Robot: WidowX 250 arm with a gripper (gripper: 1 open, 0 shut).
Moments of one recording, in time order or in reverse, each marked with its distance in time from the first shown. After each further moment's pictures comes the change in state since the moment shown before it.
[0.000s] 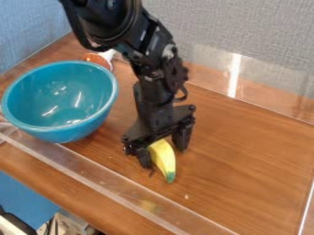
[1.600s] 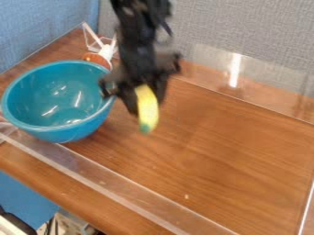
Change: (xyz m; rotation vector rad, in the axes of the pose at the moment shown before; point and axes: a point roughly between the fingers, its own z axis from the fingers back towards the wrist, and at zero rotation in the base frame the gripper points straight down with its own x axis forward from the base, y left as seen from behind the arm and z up) arm 0.051 0.003 0.085 -0.031 -0.078 -0.037
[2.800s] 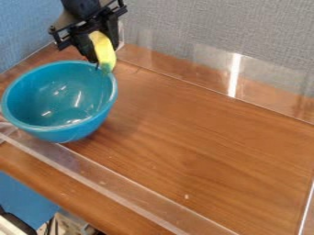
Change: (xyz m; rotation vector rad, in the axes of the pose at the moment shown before) arm 0.070 0.016 0.022 -0.051 -0.001 0.221
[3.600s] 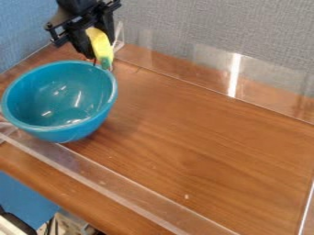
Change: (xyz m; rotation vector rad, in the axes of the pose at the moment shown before) arm 0.005 0.004 0.002 0.011 0.010 0.090
